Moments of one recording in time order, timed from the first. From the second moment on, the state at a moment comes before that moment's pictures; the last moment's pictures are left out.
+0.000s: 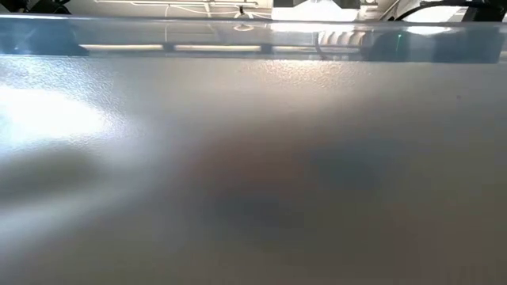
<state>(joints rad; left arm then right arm) -0.27 0.04 0.04 0.00 -0.23 -0.26 -0.03 1.45 0.40 0.34 0.10 0.63</state>
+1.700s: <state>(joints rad) -0.27 0.04 0.04 -0.01 -0.23 -0.26 0.32 1.37 0.40 0.17 0.07 0.97</state>
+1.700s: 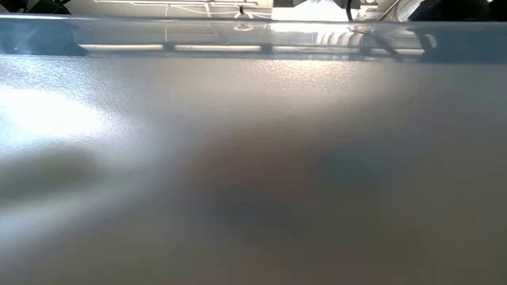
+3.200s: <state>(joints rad) -0.27 0.04 0.04 -0.01 -0.23 -0.23 0.14 0.86 0.40 0.10 0.01 0.33</state>
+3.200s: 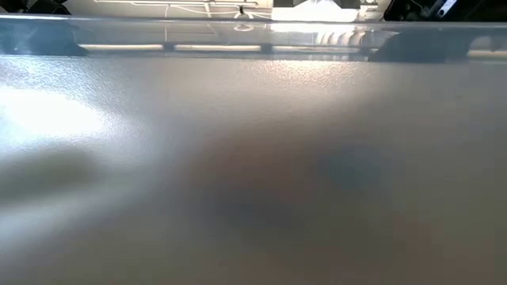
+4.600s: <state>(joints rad) -0.27 0.04 0.04 -0.01 -0.23 -0.23 -0.18 0.21 0.40 -0.27 0.02 0.27</state>
